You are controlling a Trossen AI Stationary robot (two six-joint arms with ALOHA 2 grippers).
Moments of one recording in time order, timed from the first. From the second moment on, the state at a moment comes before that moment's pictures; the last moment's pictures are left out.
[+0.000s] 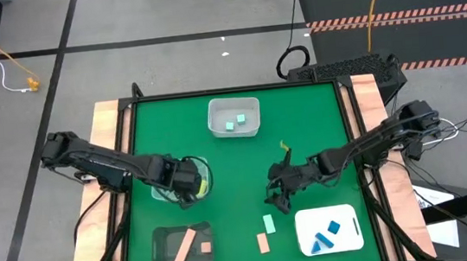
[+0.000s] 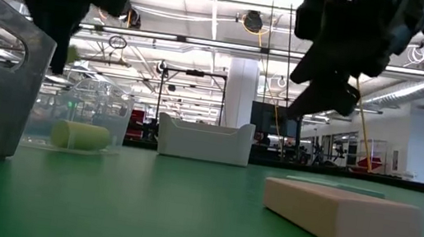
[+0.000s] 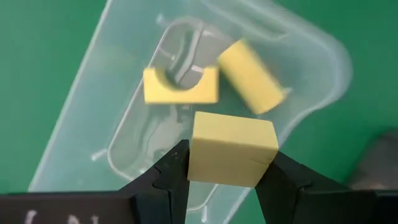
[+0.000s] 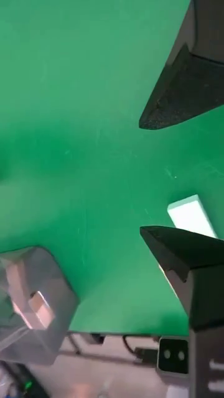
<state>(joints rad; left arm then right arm) -0.26 1.44 1.06 -1.07 -0.16 -0.74 0.28 1.47 0.75 -0.02 0.03 0.72</state>
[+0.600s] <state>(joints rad) -0.24 1.44 0.86 -0.92 -0.10 -0.99 0.31 1.73 1.11 -0.54 -0.07 1.11</state>
